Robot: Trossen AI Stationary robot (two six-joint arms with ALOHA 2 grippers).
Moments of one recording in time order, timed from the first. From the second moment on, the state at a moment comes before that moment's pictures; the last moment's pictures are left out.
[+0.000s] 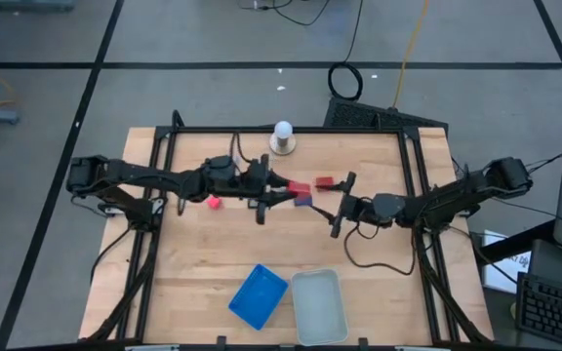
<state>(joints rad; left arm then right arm) 0.06 1.45 0.90 0.58 0.13 -0.12 0.18 1.26 0.45 0.80 0.49 -0.26</state>
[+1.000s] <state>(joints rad) -0.33 1.26 0.61 0.34 0.31 -0.27 0.17 0.71 0.20 0.68 0.42 -0.09</state>
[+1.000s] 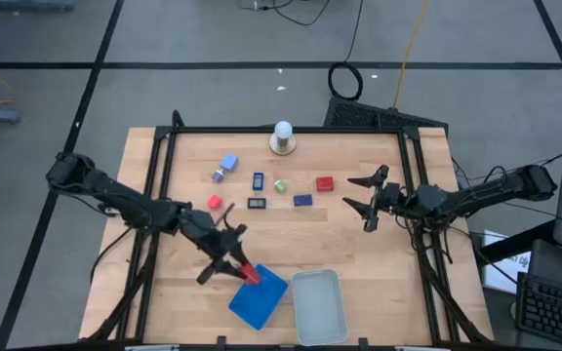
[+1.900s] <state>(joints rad) -0.37 1.64 0.86 -0.05 0.27 -0.50 0.17 0.71 0.20 0.75 0.42 -0.17</state>
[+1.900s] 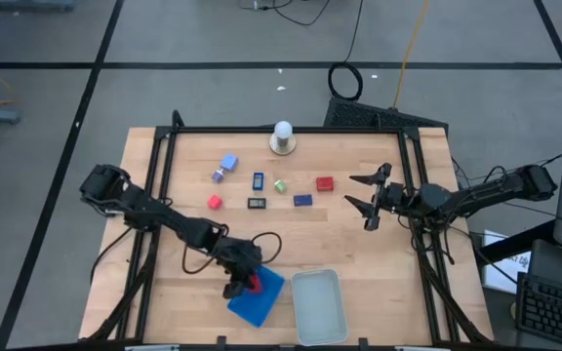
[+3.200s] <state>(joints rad) -0.56 1.64 0.86 -0.22 -0.31 -1.42 0.17 0.71 0.20 0.74 0.41 -0.23</state>
